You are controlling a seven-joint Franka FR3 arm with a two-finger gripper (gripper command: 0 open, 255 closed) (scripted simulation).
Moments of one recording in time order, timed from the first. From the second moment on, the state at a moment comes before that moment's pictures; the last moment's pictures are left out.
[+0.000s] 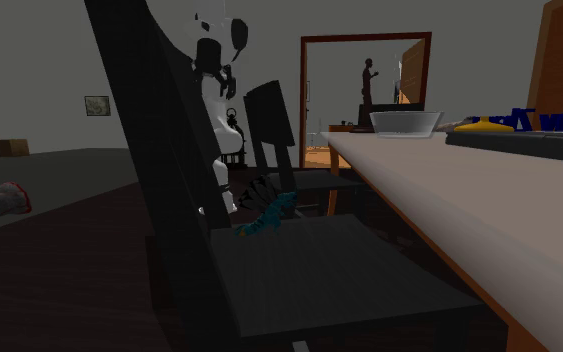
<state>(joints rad) 0.00 -0.83 0.06 -2.26 -0.05 1.69 -0.13</state>
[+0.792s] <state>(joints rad) -0.09 -0.66 0.31 -2.33 0.05 1.92 0.36</state>
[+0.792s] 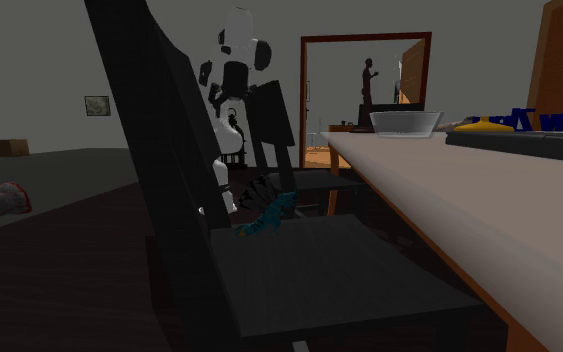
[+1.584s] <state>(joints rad) -0.28 -0.23 0.62 -2.16 -0.07 2.15 1.04</state>
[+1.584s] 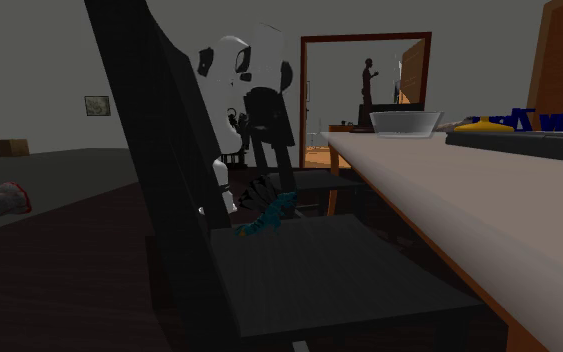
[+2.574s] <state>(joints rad) -0.26 0.29 0.65 -1.86 -0.45 2.20 1.67</state>
